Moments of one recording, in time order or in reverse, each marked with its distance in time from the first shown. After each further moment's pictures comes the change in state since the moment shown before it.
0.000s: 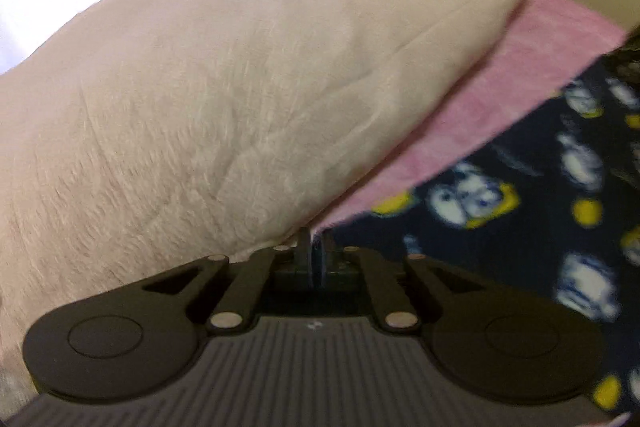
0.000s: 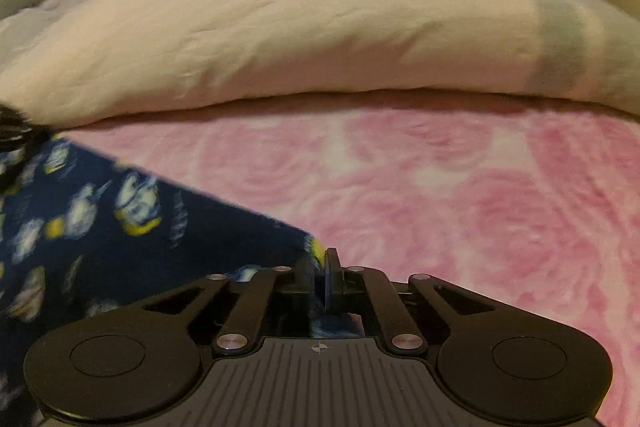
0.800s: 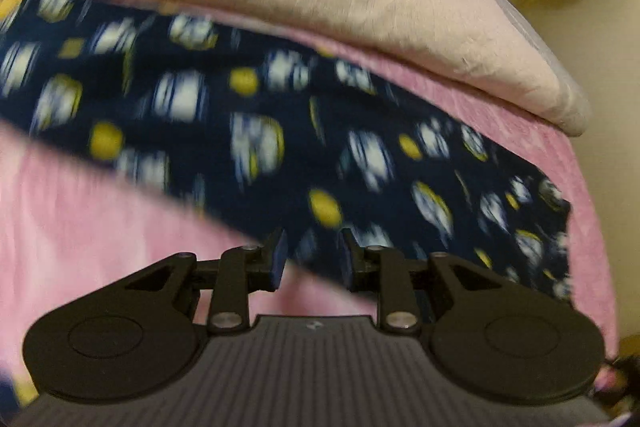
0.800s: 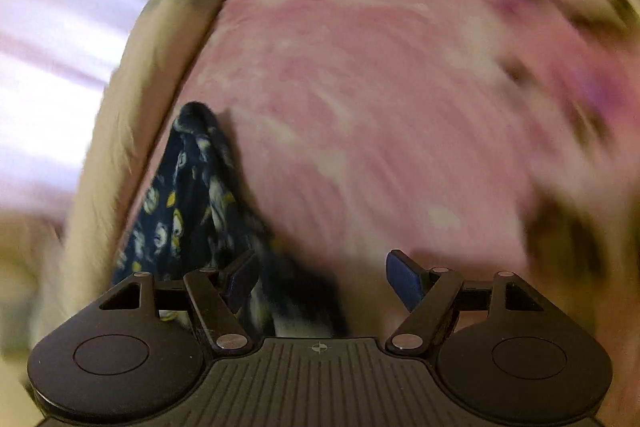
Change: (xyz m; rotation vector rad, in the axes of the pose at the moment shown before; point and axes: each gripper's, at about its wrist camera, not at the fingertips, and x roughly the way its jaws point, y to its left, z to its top) left arm -0.216 -0.131 -0.126 -0.903 0.077 -0.112; right arm -0.228 -0.021 -0.275 1.080 -0.082 0.134
